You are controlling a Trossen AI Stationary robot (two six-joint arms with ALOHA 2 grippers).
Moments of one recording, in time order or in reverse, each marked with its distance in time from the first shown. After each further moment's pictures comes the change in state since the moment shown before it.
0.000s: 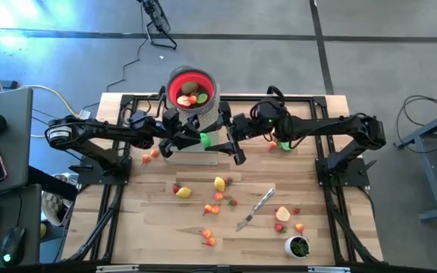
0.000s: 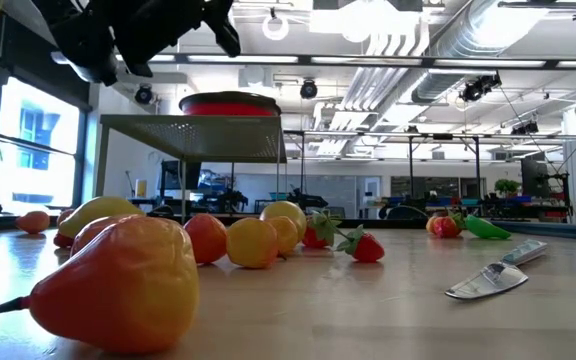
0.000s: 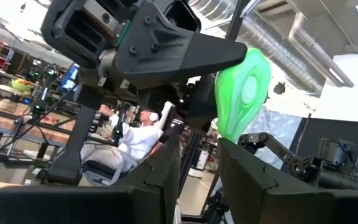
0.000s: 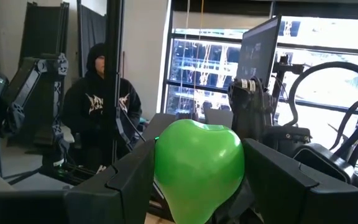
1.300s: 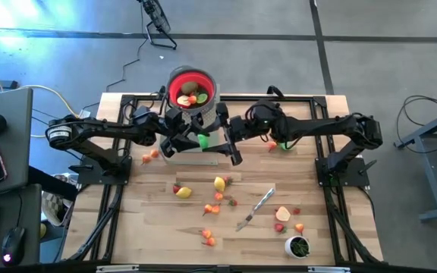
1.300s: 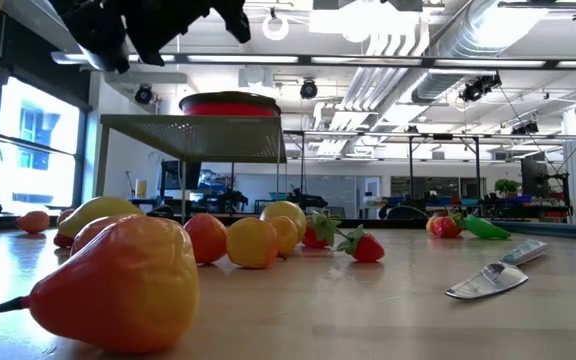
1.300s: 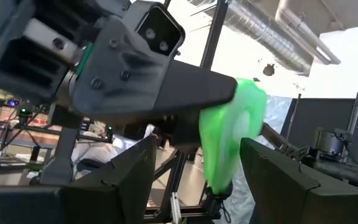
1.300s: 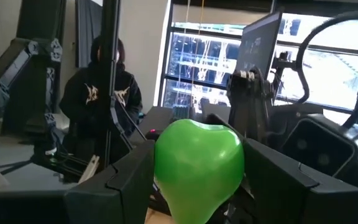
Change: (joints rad) left arm 0.000 0.000 0.094 -0.106 0.094 0.075; right arm -0.007 0.043 0.001 0.018 0.000 -0.045
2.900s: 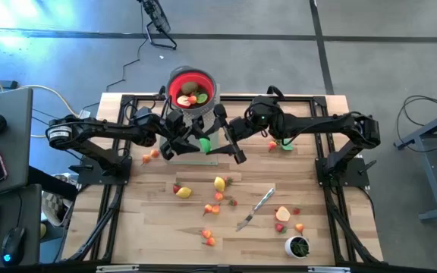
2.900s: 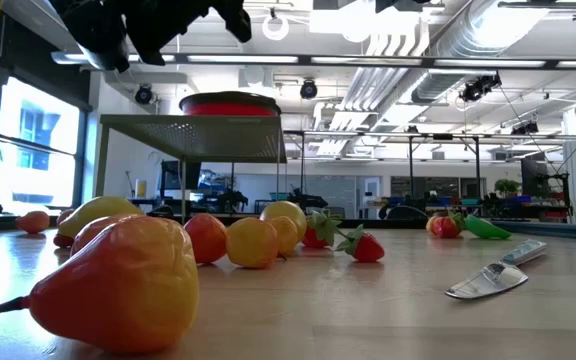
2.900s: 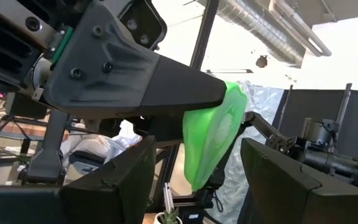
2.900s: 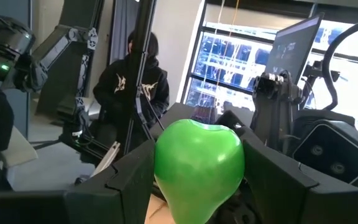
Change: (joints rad) left arm -0.013 0.000 0.000 -0.020 0.034 0.004; right arm -0.040 0.005 0.000 -0.016 -0.177 -0.079
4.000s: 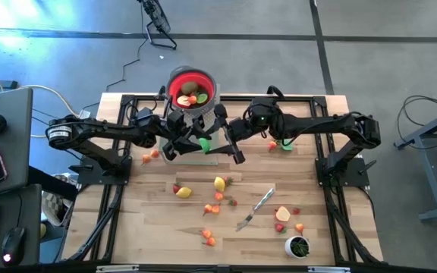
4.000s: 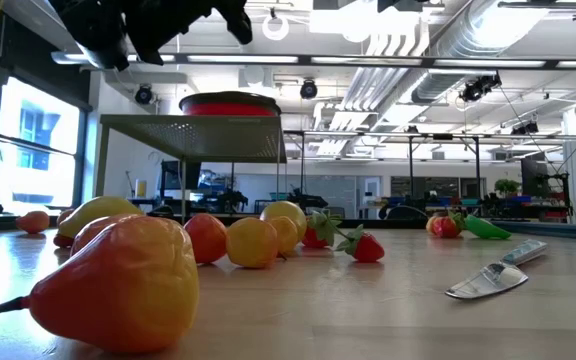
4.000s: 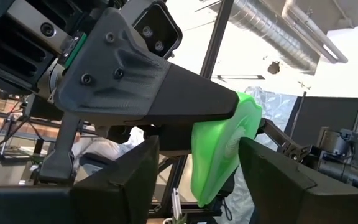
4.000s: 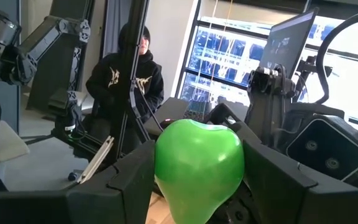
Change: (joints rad) left arm -0.022 0.000 0.000 -0.028 -0.082 0.023; right arm 0.003 0.000 0.000 -0.028 0.042 -0.025
